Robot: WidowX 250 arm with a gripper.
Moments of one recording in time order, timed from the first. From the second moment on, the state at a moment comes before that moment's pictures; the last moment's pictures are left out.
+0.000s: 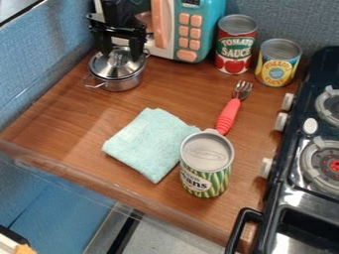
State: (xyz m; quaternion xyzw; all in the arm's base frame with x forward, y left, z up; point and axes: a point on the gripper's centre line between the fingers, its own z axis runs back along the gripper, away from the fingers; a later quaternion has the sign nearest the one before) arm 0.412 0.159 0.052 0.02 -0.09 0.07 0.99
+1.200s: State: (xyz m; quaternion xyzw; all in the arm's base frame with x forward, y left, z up) arm 0.411 0.178 0.036 0.02 -0.06 0.10 0.99
